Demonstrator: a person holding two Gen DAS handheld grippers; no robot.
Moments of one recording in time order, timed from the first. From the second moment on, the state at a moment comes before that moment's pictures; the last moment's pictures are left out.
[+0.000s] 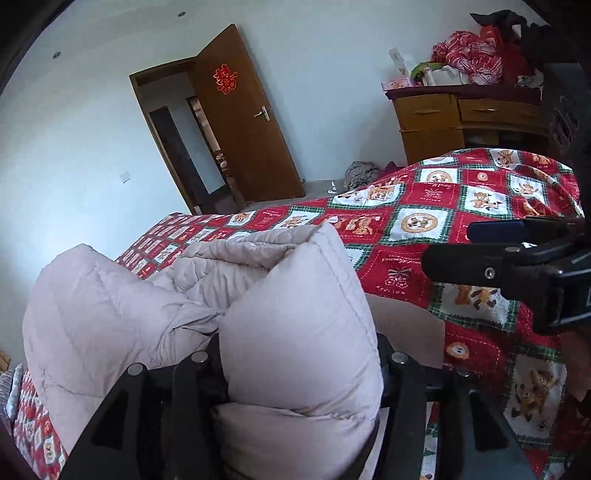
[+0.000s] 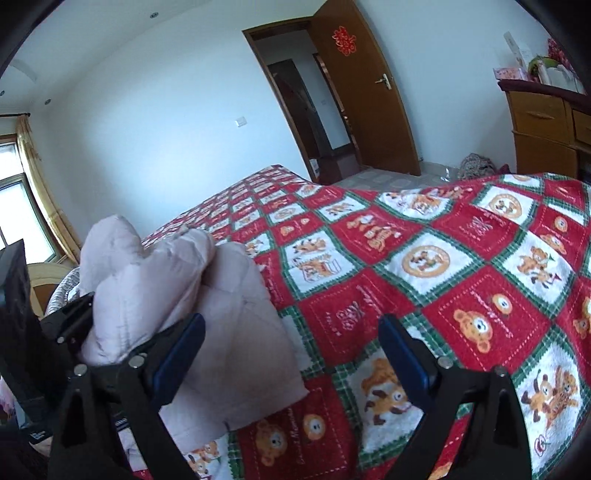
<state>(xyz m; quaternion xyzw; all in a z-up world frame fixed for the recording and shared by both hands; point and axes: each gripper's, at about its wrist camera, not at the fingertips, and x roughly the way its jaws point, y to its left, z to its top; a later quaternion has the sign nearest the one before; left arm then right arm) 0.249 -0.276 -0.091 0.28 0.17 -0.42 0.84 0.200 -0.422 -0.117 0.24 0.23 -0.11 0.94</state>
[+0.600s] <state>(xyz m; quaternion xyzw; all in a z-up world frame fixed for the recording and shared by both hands) 0.252 -0.274 -0.031 0.22 0.15 -0.42 0.87 0.184 -0.390 -0.164 0.17 0.29 -0.18 0.92</state>
